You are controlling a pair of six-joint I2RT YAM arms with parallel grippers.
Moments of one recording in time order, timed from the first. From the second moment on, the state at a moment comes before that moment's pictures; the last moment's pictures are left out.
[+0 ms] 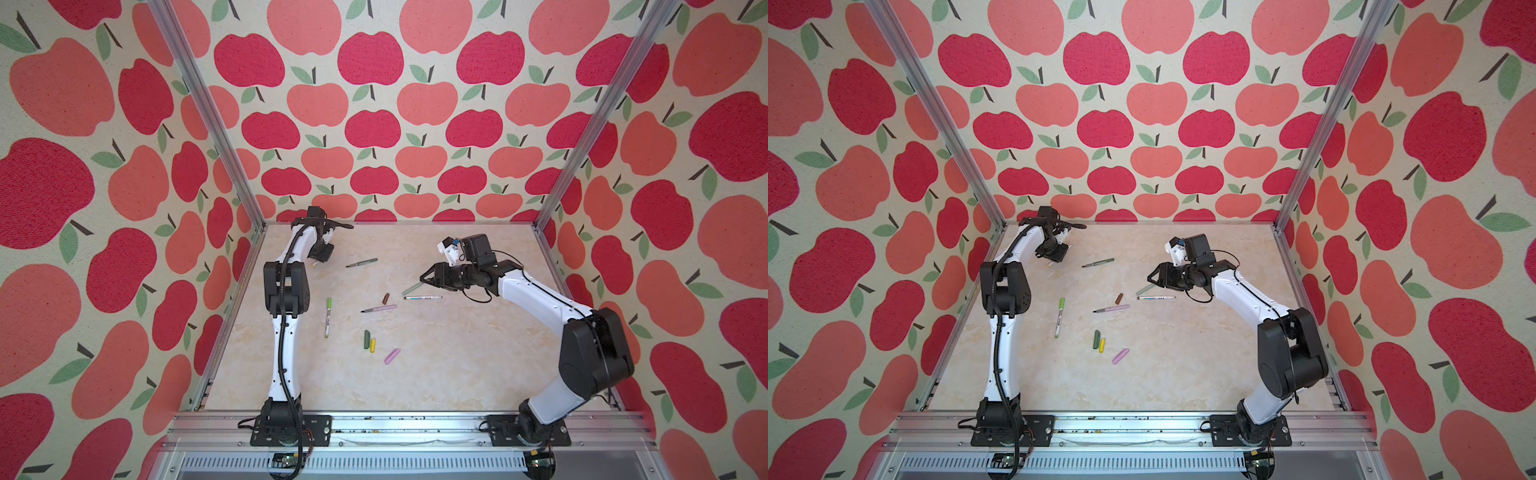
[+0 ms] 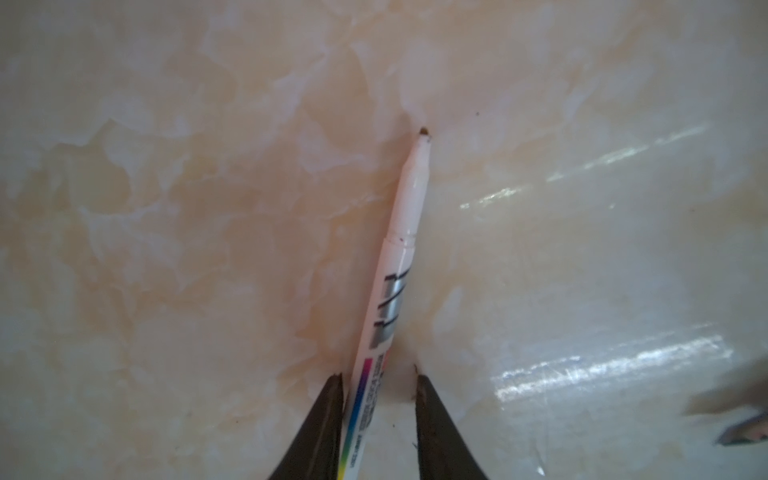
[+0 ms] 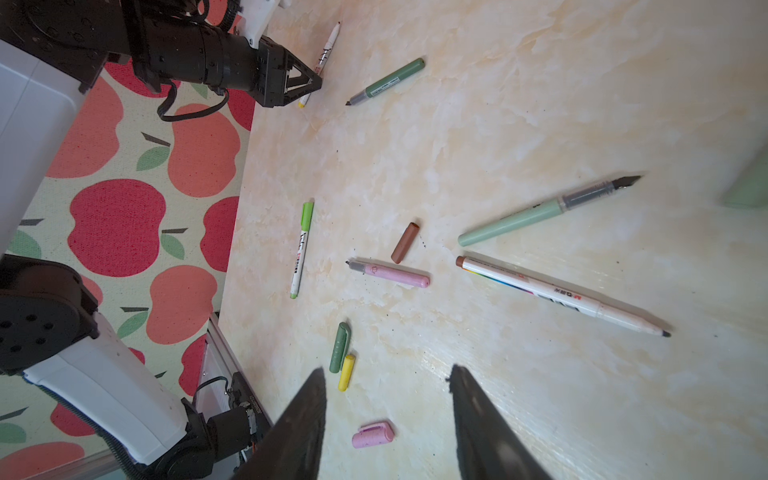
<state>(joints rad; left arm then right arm) -0.04 2.56 2.32 -1.04 -0.05 0.38 0.47 1.62 1.19 -0.39 -0.58 0.47</state>
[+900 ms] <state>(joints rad) -0.03 2.52 2.26 -1.00 0.06 0.30 0.47 1.63 1.19 -0.39 -0.58 0.47</state>
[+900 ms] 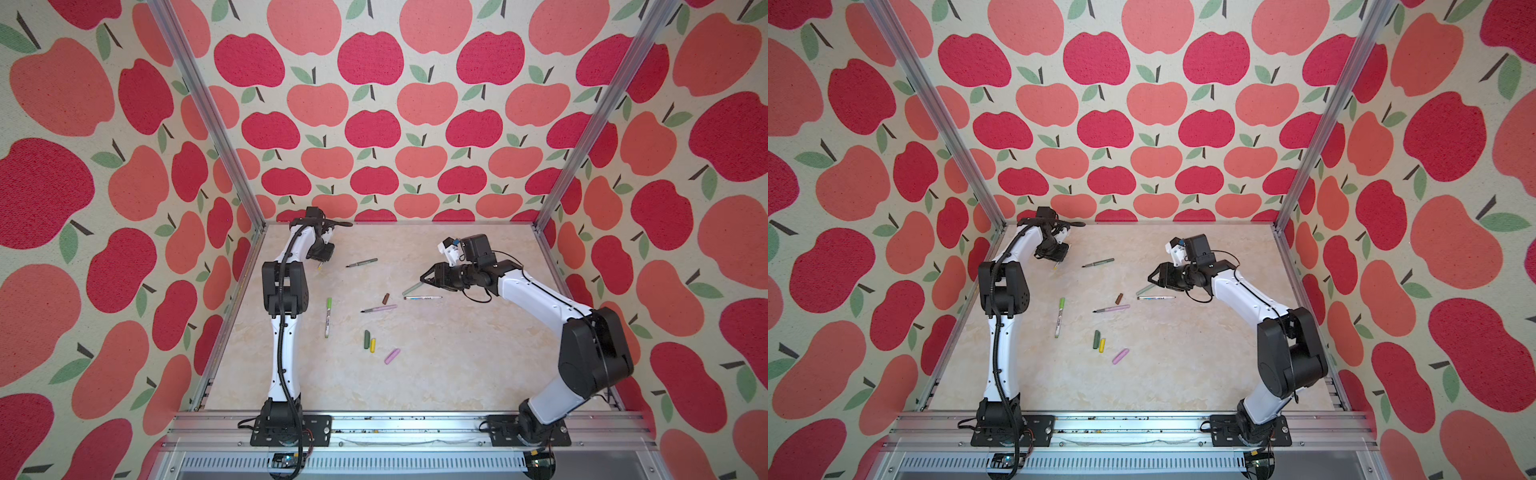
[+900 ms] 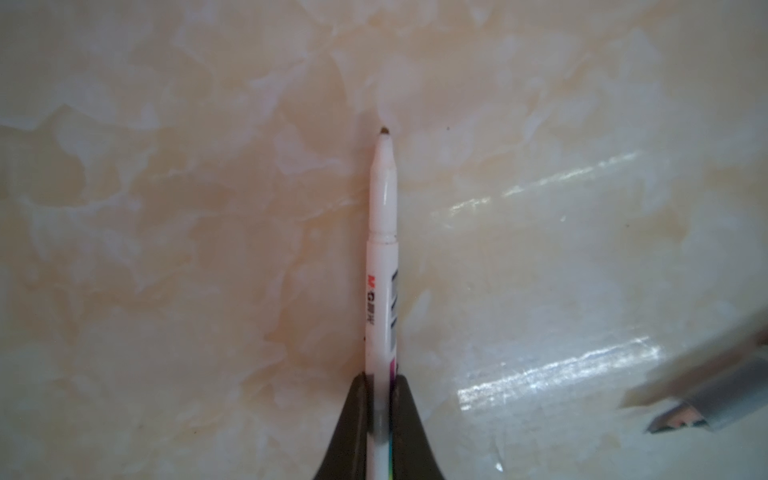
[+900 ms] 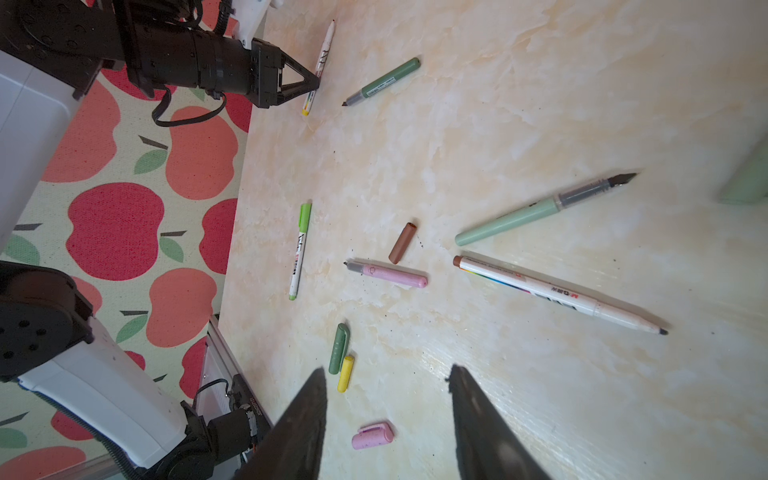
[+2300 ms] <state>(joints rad) -0.24 1.56 1.09 -0.24 0.82 -0.39 0.60 1.63 1.20 -0.10 -0.63 0.63</state>
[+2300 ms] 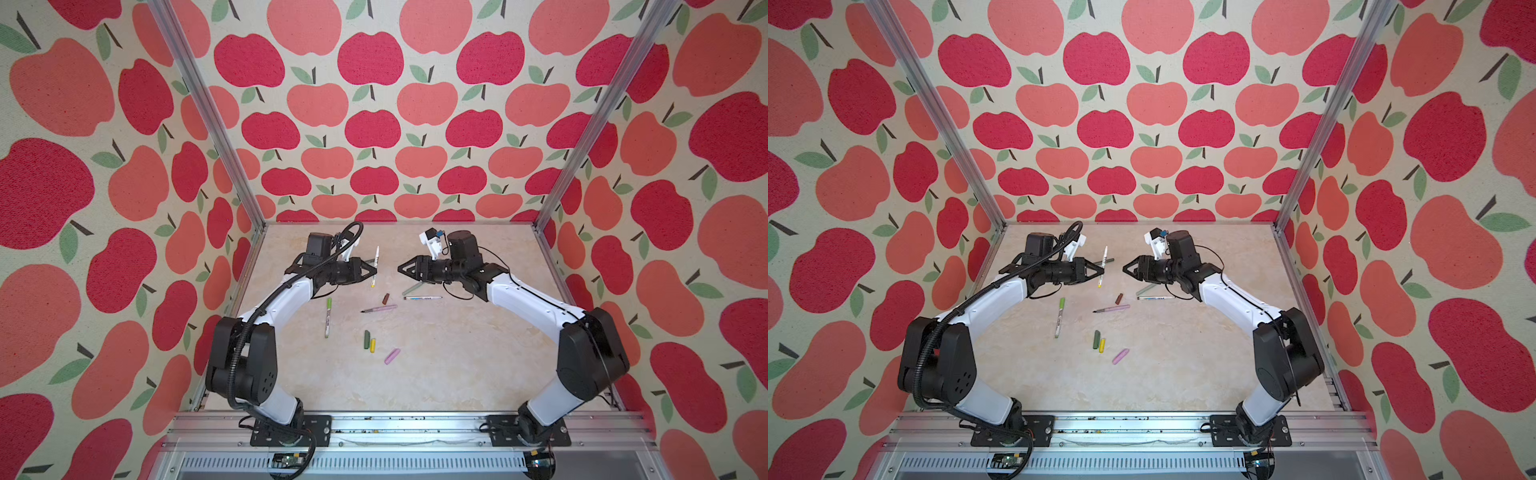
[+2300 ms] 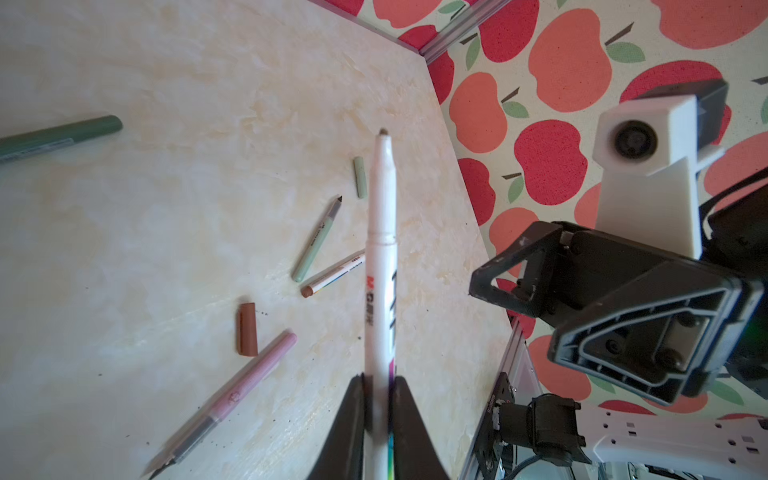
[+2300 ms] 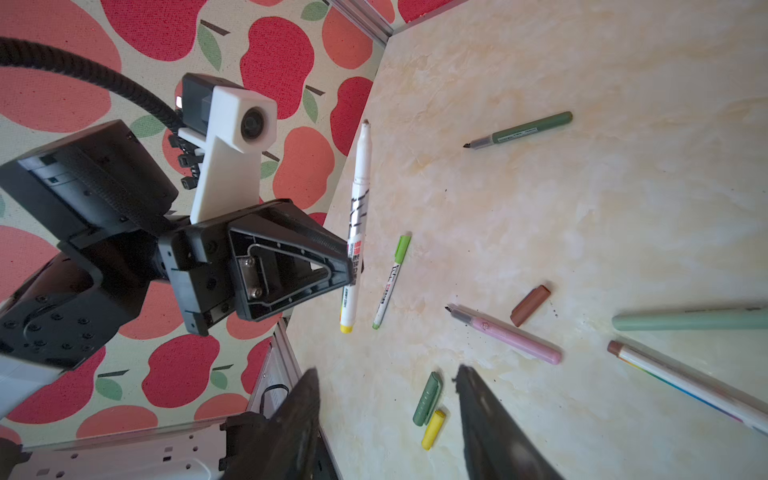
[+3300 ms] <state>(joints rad) -0.33 1.53 1.02 -0.10 0.84 -0.47 0.67 1.79 1.34 -0.06 -0.64 0.68</state>
